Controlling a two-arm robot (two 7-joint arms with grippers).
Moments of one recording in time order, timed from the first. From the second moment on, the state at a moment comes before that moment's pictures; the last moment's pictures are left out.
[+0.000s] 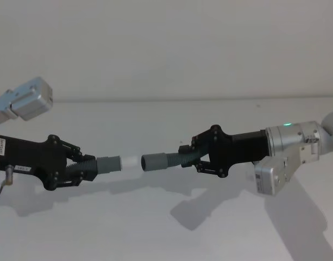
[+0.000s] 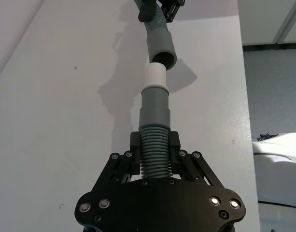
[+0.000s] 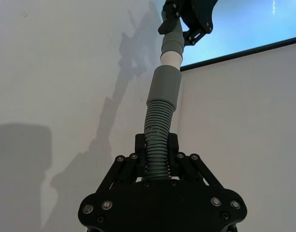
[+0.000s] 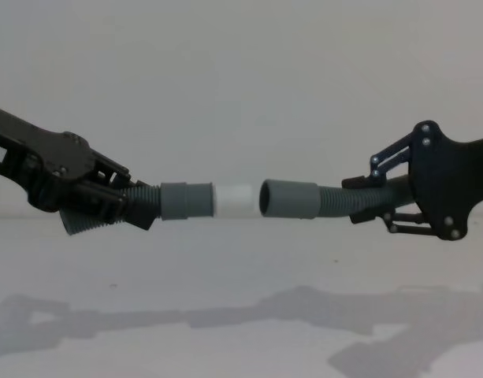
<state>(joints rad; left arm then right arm) -0.68 0.76 0.60 -1.55 -0.40 0.32 -1.12 0.72 0.46 -0.50 -1.10 -0.12 -1.01 1.04</state>
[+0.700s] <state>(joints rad) -0.68 0.76 0.60 -1.55 -0.40 0.32 -1.12 0.75 0.45 -0.52 -1.06 -0.12 -1.02 1.03</state>
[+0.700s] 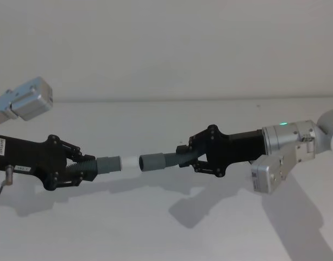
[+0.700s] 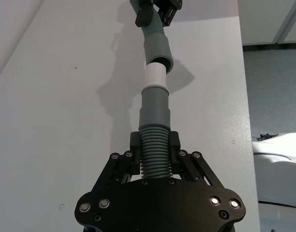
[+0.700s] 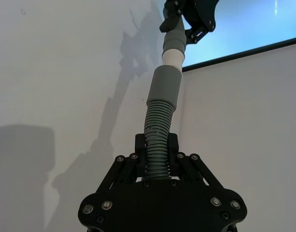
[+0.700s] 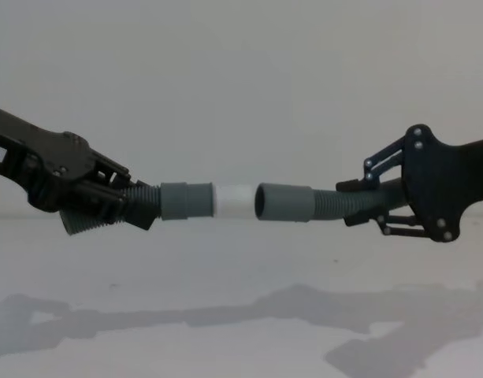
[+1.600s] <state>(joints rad) -0.68 0.76 0.60 -1.55 -0.40 0.32 -1.12 0.76 0.44 -0.55 -1.03 -0.11 -1.03 1.02</state>
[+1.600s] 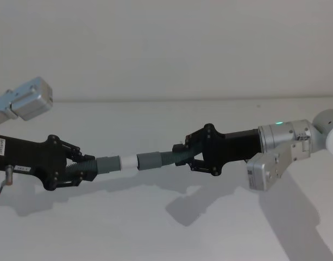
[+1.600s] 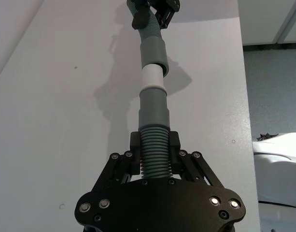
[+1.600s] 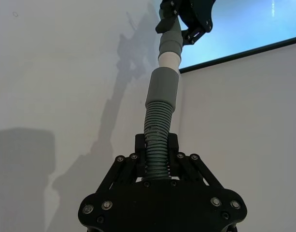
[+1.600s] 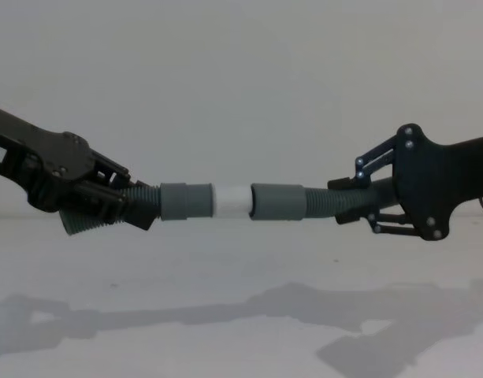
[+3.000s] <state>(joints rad) -0.68 0.75 0.60 -1.55 -0.40 0.32 -1.12 0.79 0.43 -0.57 -1.00 -0.09 -1.01 0.98</state>
